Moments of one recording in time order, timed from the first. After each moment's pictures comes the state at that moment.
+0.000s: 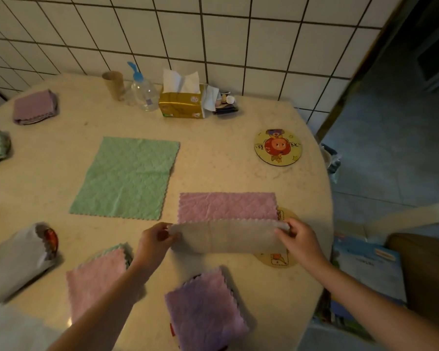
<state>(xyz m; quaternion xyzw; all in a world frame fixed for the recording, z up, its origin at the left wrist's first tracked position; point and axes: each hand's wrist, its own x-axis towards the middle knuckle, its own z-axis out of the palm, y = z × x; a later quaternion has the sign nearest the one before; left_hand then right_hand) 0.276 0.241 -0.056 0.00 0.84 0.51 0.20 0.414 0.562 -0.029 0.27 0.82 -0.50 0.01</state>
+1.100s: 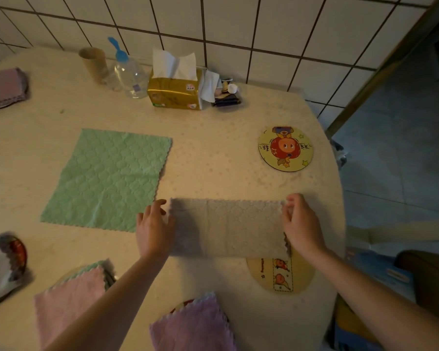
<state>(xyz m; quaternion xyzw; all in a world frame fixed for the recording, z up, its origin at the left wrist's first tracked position) 0.222 0.307 -0.065 -0.03 0.96 0.29 0.05 0.325 0.597 -0.051 0.29 0.91 -0.29 -0.01</state>
